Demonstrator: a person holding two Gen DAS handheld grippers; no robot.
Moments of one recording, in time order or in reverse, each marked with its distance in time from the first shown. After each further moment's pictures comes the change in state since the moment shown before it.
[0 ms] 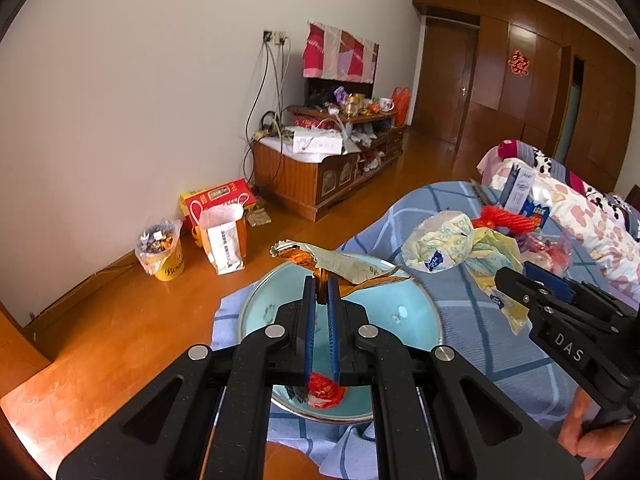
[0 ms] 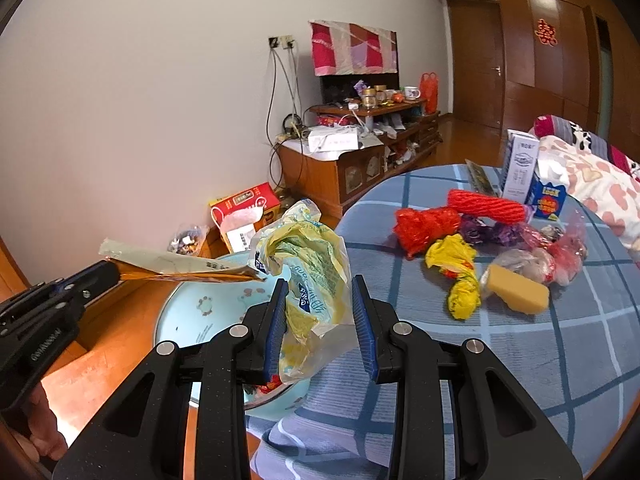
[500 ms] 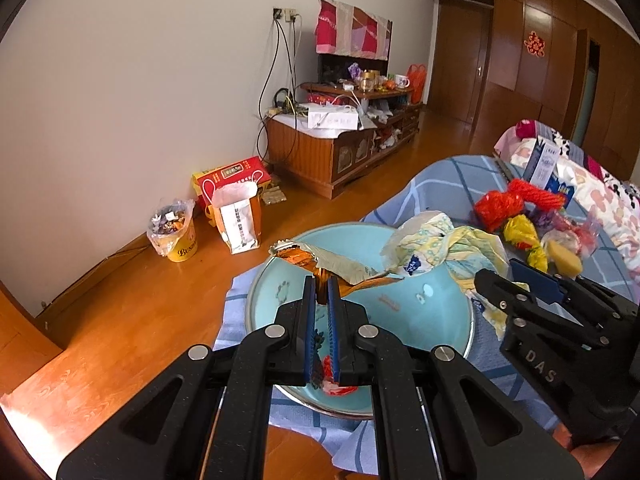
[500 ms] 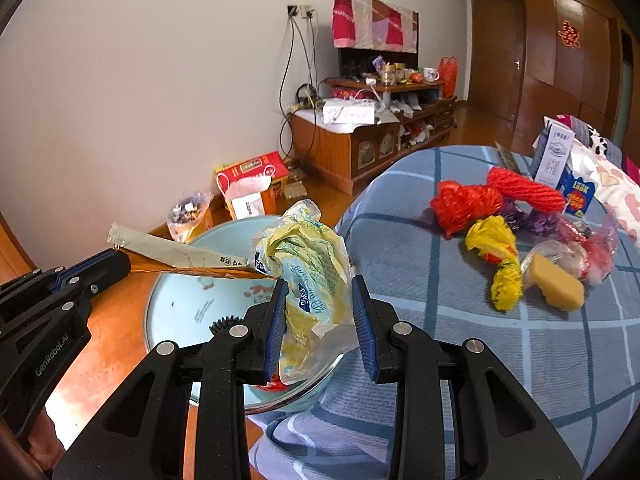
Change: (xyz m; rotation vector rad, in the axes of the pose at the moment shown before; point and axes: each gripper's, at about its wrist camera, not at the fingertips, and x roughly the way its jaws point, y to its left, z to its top) left arm 0.028 0.003 -0.014 0.015 0.076 0.062; right arm 0.044 0.028 -0.016 -0.067 0.095 0.006
